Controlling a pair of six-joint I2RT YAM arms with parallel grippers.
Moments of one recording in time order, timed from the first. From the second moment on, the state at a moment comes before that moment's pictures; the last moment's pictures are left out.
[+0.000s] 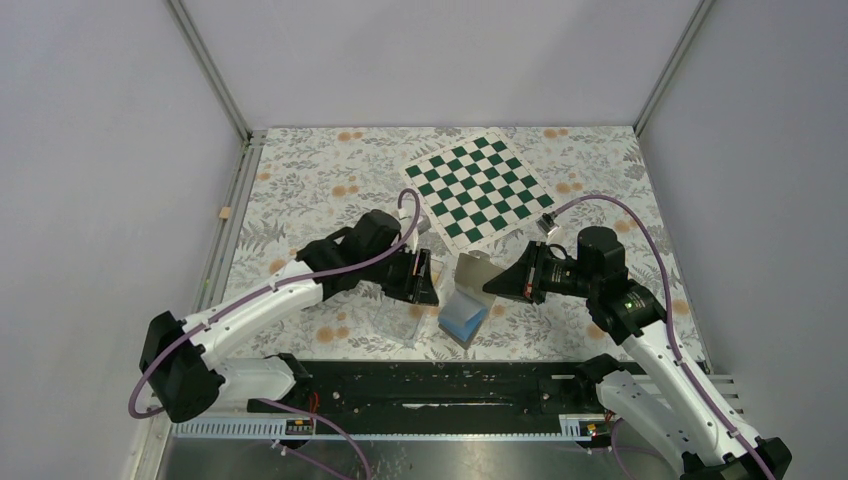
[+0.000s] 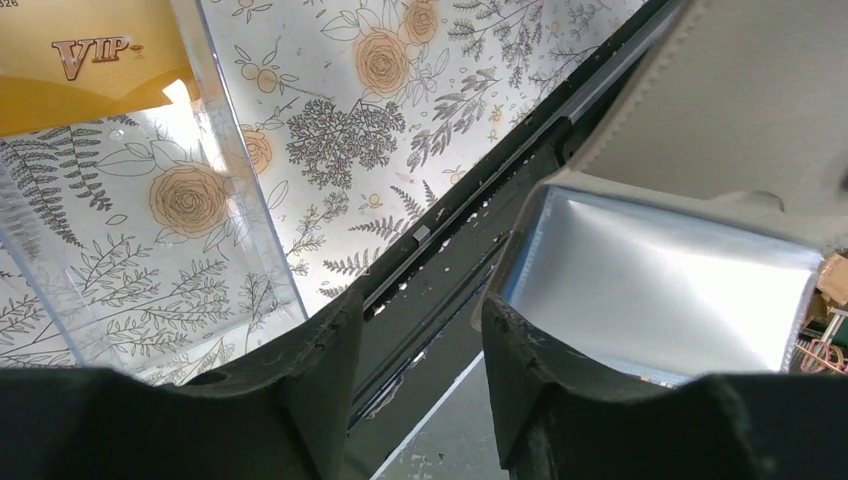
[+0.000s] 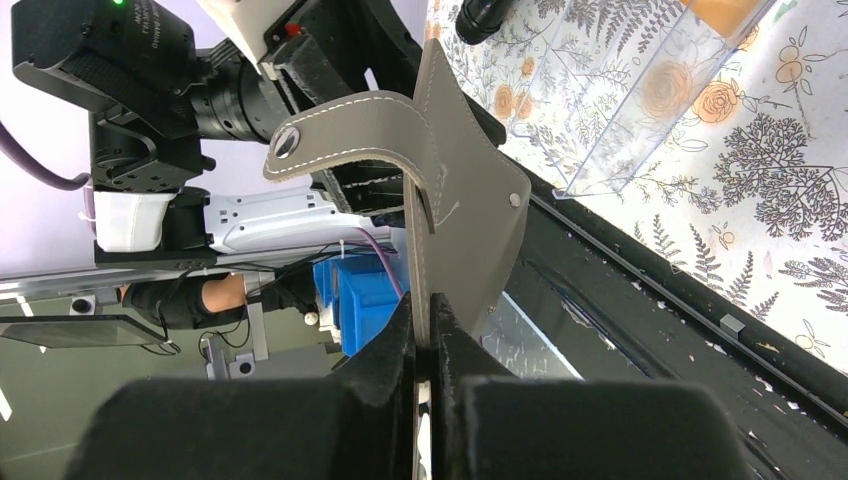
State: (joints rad) left arm -0.81 1.22 0.97 -0.58 0.39 -0.55; right arm 0.42 0.72 0.69 -0.41 -0.74 1.01
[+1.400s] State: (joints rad) left arm -1.14 1.31 1.23 -0.62 0.16 -0.39; right arm 0.42 0.75 0.69 -0.52 -0.67 0.99
